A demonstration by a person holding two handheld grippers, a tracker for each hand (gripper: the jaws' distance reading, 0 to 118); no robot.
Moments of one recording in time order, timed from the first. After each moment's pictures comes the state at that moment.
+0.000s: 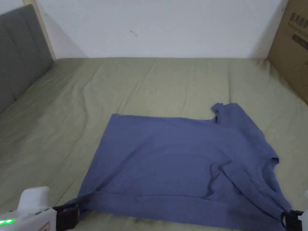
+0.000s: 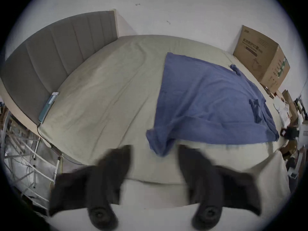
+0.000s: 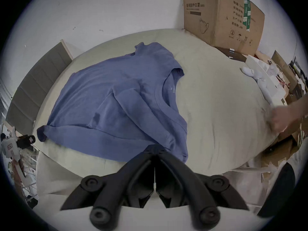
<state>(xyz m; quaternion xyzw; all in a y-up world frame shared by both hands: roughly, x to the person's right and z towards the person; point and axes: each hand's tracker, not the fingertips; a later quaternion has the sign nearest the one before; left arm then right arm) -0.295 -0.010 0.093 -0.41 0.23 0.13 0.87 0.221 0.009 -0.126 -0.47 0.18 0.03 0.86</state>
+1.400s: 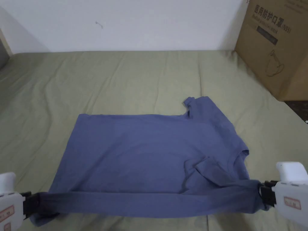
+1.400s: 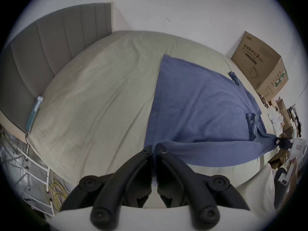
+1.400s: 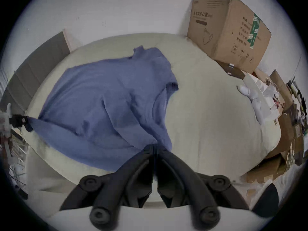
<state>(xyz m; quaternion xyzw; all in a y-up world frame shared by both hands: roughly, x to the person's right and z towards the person) -0.302 0.032 0.022 -0.42 0.18 0.15 0.88 0.227 0.035 -0.176 -0.44 0.18 0.07 0.88</state>
